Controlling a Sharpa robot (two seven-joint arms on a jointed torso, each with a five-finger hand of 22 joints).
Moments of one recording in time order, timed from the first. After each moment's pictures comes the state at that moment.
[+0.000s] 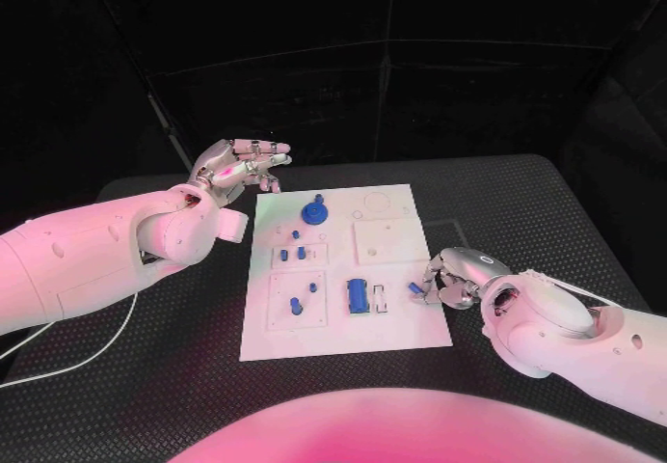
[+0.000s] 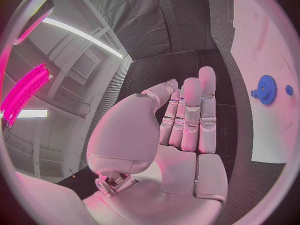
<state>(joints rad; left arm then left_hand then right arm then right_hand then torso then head) 1.19 -0.83 -0.11 1.39 0.01 -0.18 0.46 1.34 -0.07 0.44 -0.06 0.16 0.98 0.20 0.16 0.07 1.00 0.12 0.37 0.08 1.22 0.03 1.03 0.45 0.17 1.16 0.12 0.70 0.66 0.74 -1.02 0.13 1.82 -1.68 -0.34 -0.55 1.43 0.01 -0.19 0.19 0.23 1.01 0.07 0.40 0.35 1.46 -0.01 1.37 1.35 1.47 -0.07 1.56 1.31 0.12 1.30 0.04 1.27 0.94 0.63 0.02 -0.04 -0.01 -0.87</state>
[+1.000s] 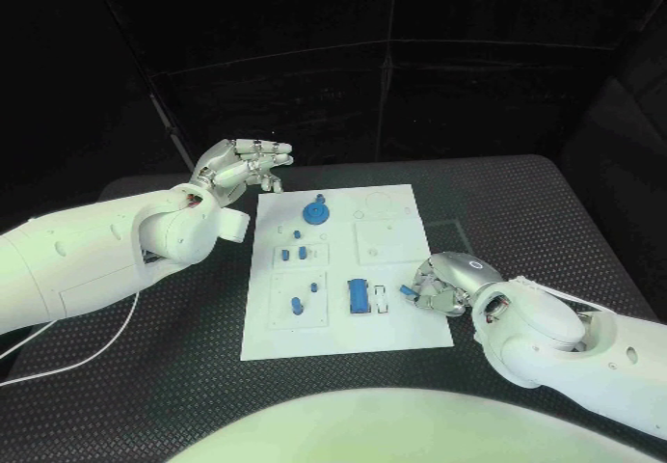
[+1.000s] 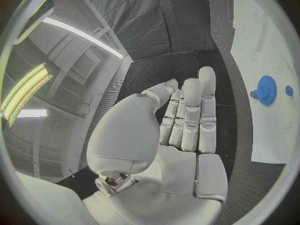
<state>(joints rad) 1.19 -0.83 -0.11 1.39 0.01 -0.18 0.46 1.34 -0.07 0.43 -0.07 0.16 0.97 0.19 0.16 0.07 1.00 0.12 0.38 0.08 1.22 0.03 1.03 0.45 0.17 1.16 0.13 0.70 0.66 0.73 -1.00 0.12 1.86 -1.74 -0.35 -0.57 1.46 -0.01 -0.03 0.24 0.46 1.03 0.06 0.33 0.33 1.46 -0.01 1.39 1.35 1.47 -0.07 1.57 1.31 0.12 1.32 0.04 1.28 0.99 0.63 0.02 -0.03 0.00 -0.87</state>
